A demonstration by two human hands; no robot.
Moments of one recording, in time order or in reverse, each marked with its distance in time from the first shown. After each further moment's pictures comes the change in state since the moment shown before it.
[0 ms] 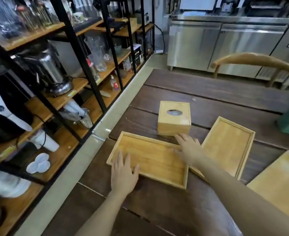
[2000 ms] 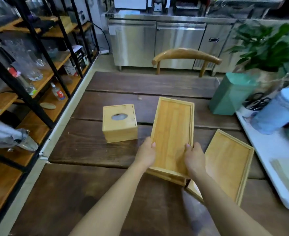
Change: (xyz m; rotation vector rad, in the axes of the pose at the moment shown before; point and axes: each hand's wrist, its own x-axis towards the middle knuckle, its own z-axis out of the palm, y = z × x) left_hand 0.033 0.218 0.017 -0.644 -0.479 0.223; right_hand -0.087 0.095 -0.013 0.804 0.554 0.904
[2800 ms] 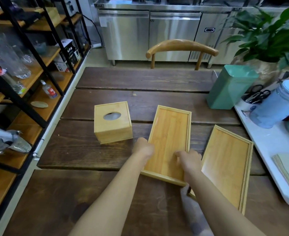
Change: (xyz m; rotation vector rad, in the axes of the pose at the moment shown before) left_hand 0.028 0.004 0.007 0.060 0.059 -0.273; right_hand 0.004 0.010 0.018 0.045 -0.092 0.322
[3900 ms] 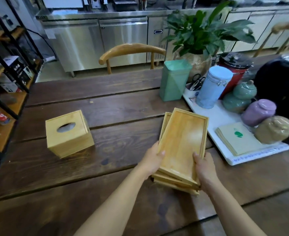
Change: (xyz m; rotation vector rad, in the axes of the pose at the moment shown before) left_hand -0.083 0.033 0.095 0.000 -0.576 0.362; right_hand -0.014 0.090 -0.135 0.442 0.192 -0.055
